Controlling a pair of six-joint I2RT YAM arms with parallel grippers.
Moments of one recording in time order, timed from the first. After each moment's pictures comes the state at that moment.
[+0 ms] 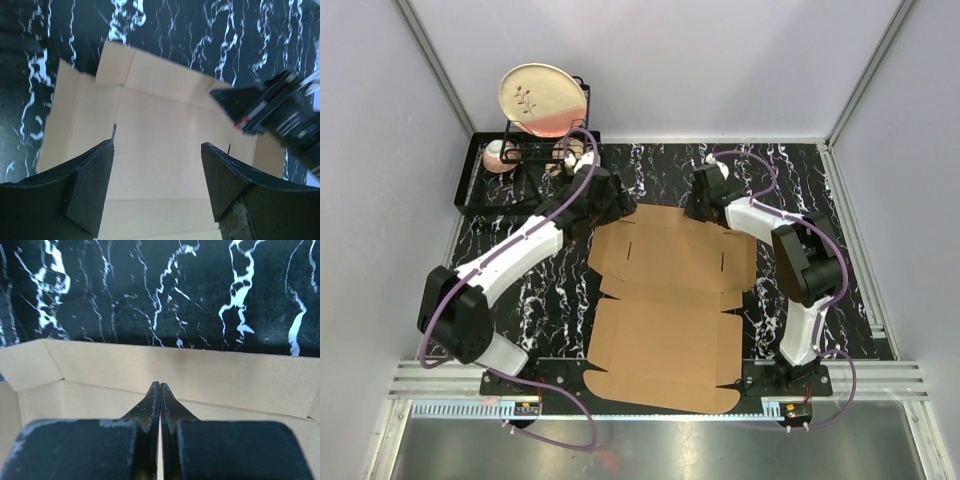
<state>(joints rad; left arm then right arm) -0.56 1.48 1.16 -0.36 -0.14 -0.78 0.43 1.90 1.28 -0.14 0.10 0.62</state>
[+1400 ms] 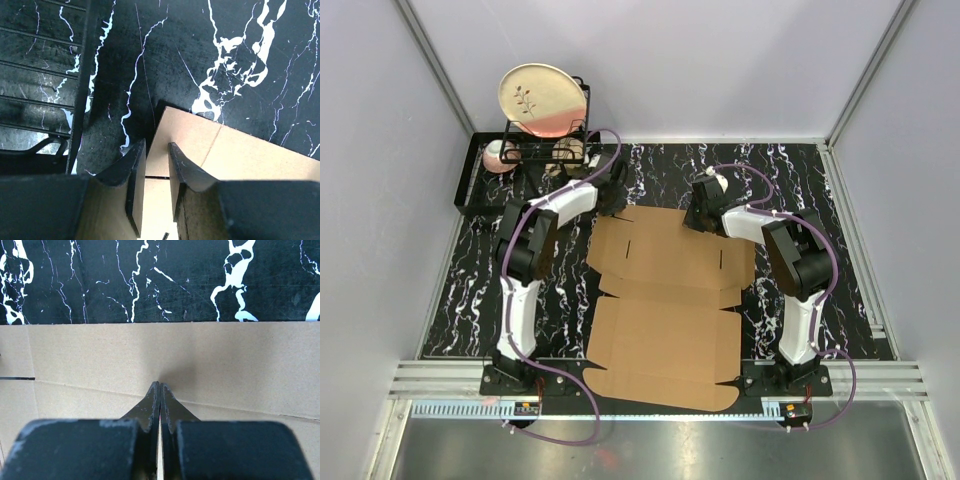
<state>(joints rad) -0.42 2.16 1.61 -0.43 -0.17 -0.72 0.43 1.98 1.18 -0.01 0.09 0.67</state>
